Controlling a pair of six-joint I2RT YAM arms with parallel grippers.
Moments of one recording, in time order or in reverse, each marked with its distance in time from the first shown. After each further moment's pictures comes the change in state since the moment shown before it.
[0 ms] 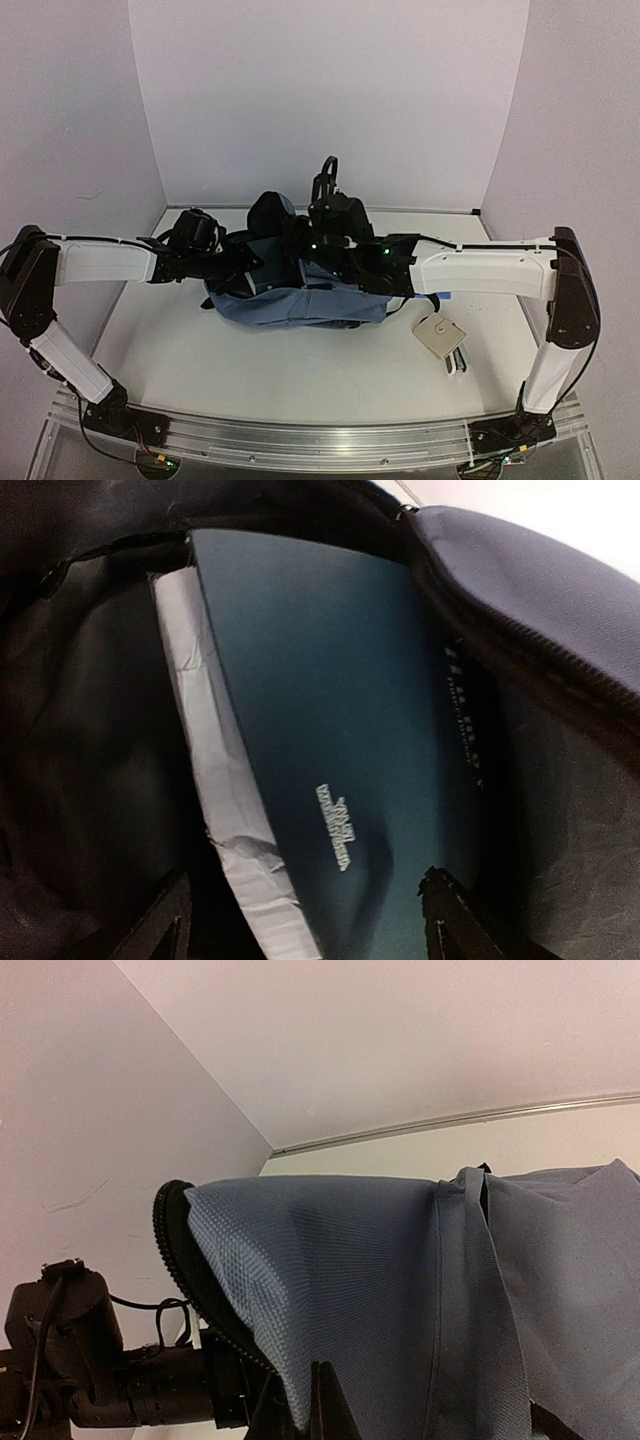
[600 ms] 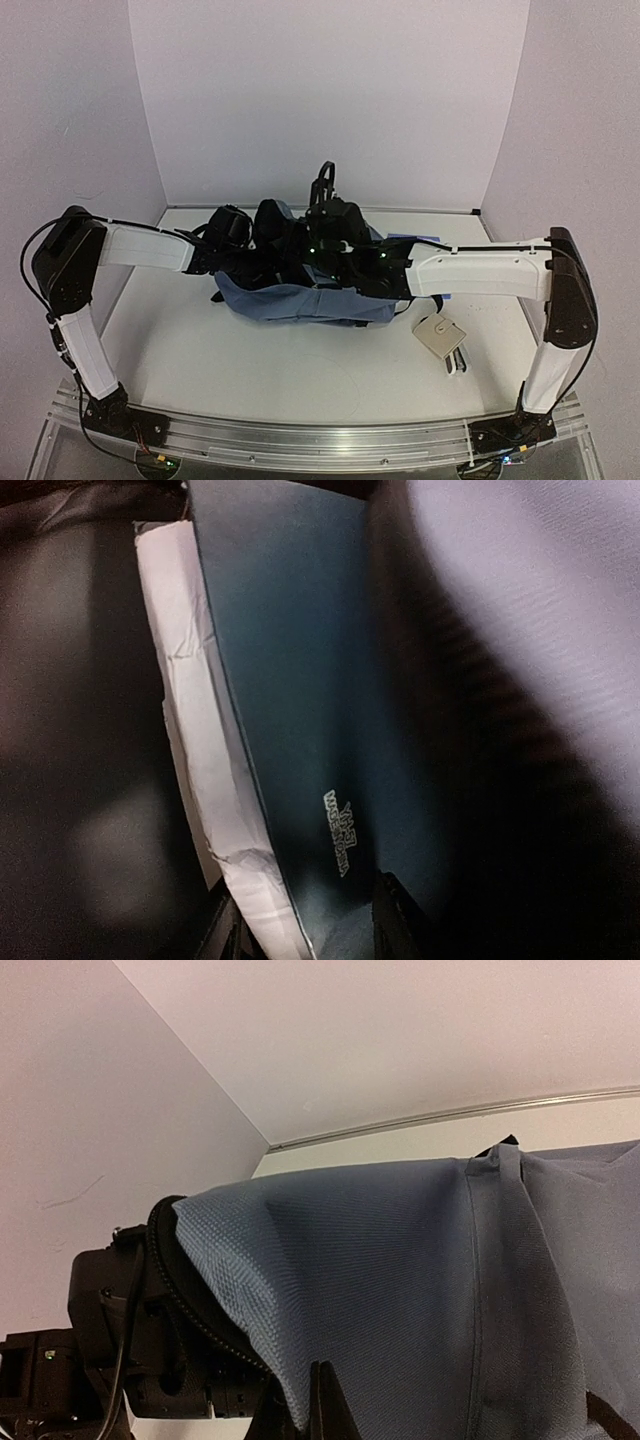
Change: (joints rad) left arm -0.073 0.251 0.198 0.052 0.069 -0.004; right arm 0.001 0.011 -0.007 0.007 -0.003 0.006
